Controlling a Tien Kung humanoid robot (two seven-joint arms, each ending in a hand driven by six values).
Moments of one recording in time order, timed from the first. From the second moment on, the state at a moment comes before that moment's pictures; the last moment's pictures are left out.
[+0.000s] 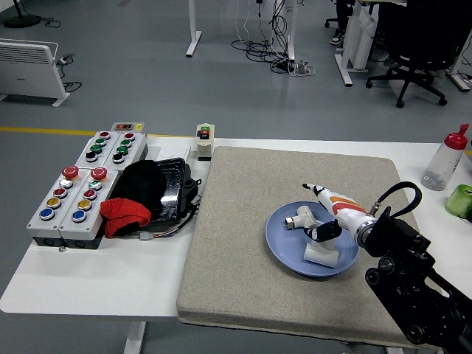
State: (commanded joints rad) left arm -0.10 0.07 -0.01 -0.28 -0.41 0.18 -0.08; right arm 0.72 0.00 1.08 0.92 -2.05 0.05 -0.14
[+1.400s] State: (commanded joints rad) left arm -0.09 0.07 0.00 -0.27 -0.41 0.18 -0.08; right arm 0.45 -0.14 1.70 1.17 -0.80 -0.06 -0.03
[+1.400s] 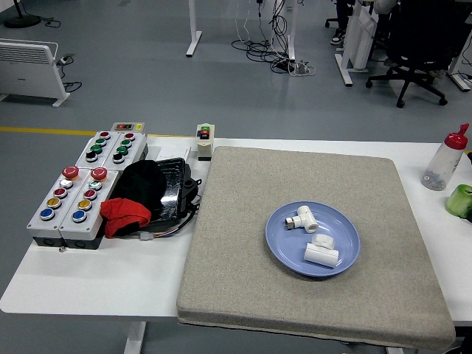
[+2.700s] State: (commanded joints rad) left arm -0.09 0.07 0.00 -0.28 -0.41 0.18 -0.08; right arm 0.41 -0.10 1.73 1.17 -0.82 -0.10 -0.03
